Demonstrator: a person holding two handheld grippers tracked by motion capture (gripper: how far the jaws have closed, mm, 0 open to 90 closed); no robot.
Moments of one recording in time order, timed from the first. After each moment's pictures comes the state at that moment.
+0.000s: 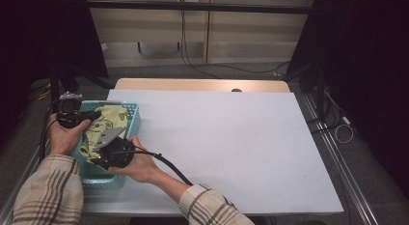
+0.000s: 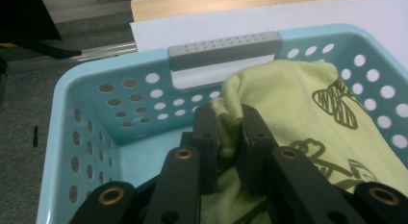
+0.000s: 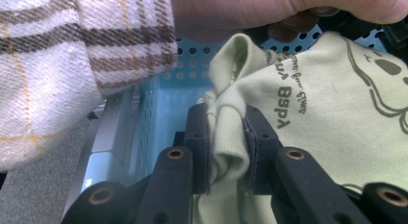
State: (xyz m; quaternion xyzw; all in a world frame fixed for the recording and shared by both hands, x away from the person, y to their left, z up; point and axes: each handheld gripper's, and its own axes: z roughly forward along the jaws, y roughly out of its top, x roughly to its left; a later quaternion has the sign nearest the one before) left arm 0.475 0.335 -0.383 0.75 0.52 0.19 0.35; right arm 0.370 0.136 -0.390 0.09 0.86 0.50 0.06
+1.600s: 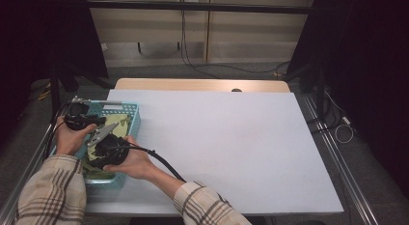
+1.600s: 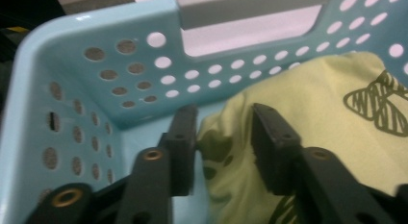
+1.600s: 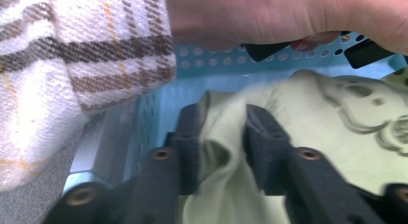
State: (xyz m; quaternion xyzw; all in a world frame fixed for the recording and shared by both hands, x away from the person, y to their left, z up) left arm 0.488 0.331 -0.409 0.77 0.53 0.21 0.30; right arm 0.385 0.153 -0.397 0.10 0.88 0.47 0.01
